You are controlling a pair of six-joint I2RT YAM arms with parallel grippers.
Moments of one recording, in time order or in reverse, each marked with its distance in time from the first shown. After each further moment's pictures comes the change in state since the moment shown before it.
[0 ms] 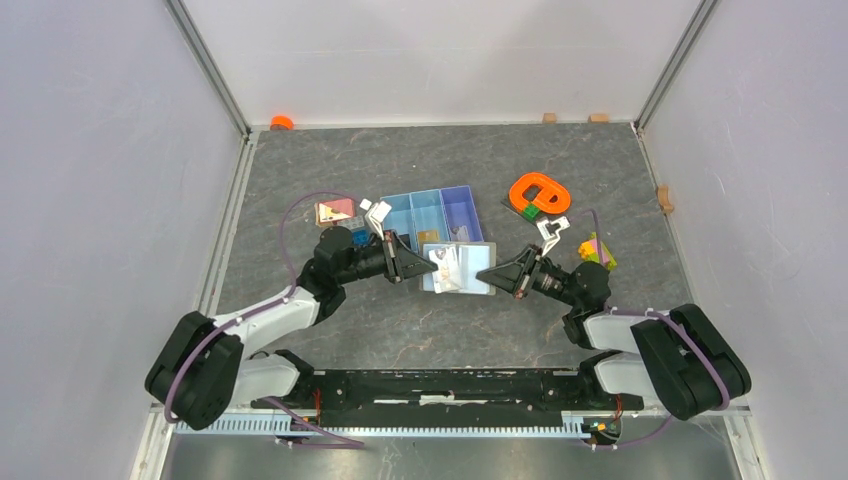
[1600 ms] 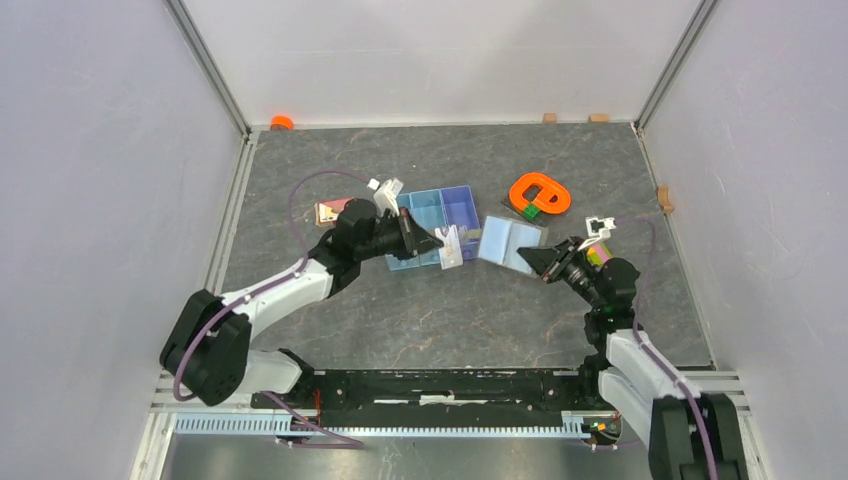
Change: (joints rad) left arm -0.038 0.114 0.230 -0.298 -0.199 0.055; right arm -0.254 -0.353 0.012 -0.570 0.180 -0.255
